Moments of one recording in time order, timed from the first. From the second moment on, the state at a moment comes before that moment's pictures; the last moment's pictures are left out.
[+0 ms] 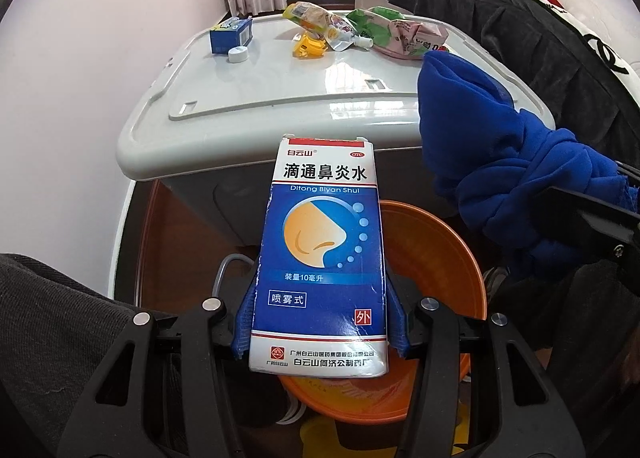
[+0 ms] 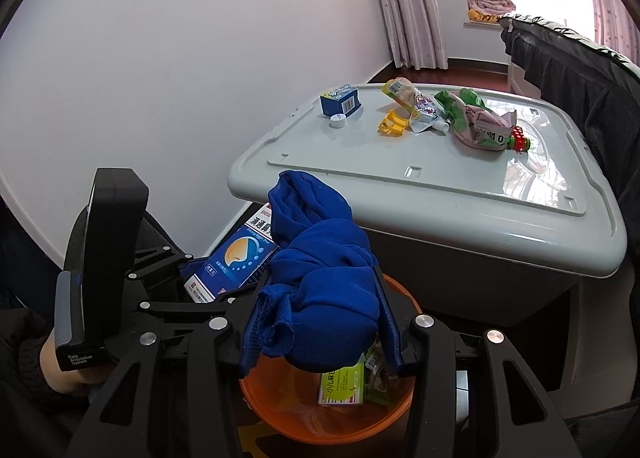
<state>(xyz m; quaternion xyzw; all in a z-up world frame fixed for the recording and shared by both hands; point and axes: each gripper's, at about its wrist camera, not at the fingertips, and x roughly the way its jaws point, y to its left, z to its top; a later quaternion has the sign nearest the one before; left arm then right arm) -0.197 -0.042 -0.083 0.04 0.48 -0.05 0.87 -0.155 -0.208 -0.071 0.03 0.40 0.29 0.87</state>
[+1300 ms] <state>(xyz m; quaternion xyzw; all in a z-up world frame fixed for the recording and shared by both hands) -0.139 -0.045 -0.040 0.07 0.41 -0.05 0.91 -0.039 -0.250 -0.032 0.05 0.33 0.21 0.92</state>
